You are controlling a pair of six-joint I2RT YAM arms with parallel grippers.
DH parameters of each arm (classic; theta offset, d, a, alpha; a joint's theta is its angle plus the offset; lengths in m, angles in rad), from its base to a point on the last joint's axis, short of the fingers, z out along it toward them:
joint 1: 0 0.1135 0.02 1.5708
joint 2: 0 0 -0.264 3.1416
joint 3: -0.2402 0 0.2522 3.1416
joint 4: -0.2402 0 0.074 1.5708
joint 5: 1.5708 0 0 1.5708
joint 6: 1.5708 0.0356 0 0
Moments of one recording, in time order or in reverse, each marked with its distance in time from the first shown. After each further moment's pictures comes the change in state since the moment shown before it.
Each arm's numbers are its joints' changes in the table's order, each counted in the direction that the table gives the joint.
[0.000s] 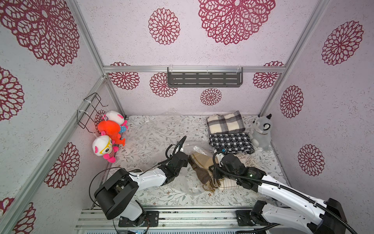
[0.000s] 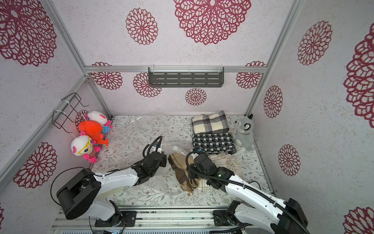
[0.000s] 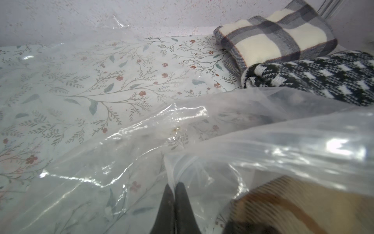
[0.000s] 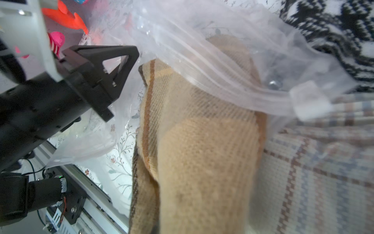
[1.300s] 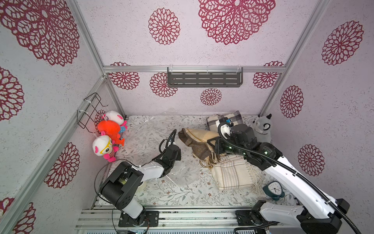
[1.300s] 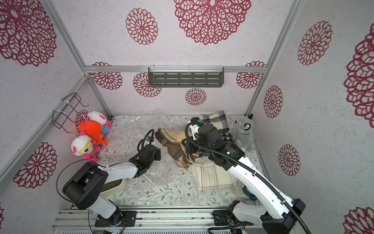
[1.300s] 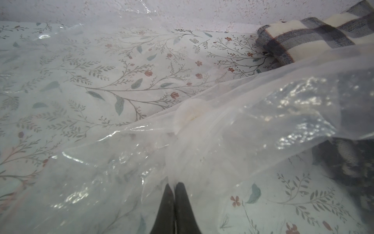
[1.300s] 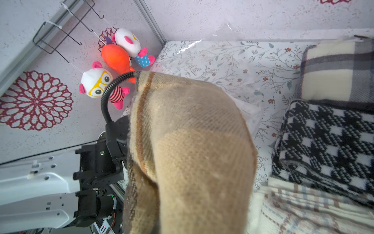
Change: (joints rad) left arm 0.179 -0.080 -0.034 0.037 0.100 0.008; right arm -0.143 -0.208 -0.661 -0.224 -0.137 -0.173
